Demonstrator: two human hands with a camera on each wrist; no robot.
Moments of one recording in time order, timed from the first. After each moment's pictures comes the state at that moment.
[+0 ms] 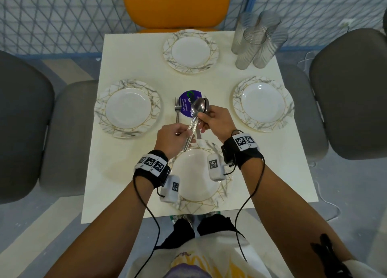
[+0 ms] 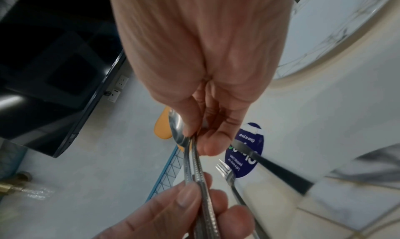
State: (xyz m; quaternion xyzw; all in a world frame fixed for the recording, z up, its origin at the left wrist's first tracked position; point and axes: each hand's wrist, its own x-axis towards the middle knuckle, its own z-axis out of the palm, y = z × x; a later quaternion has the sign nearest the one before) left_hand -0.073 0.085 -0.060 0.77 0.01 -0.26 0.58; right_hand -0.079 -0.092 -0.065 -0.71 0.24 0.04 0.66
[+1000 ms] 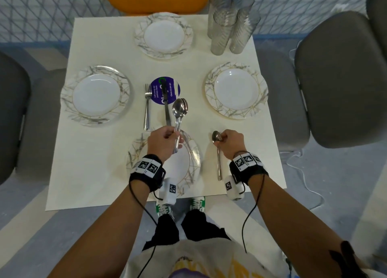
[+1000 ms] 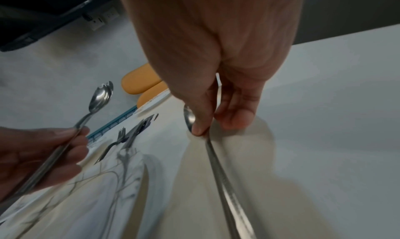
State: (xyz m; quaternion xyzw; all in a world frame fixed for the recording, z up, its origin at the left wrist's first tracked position) left_hand -0.148 0.011 -0.090 0.77 0.10 -0.24 0.59; right_hand -0.210 -0.218 -0.137 -0.89 0.29 0.15 0.32
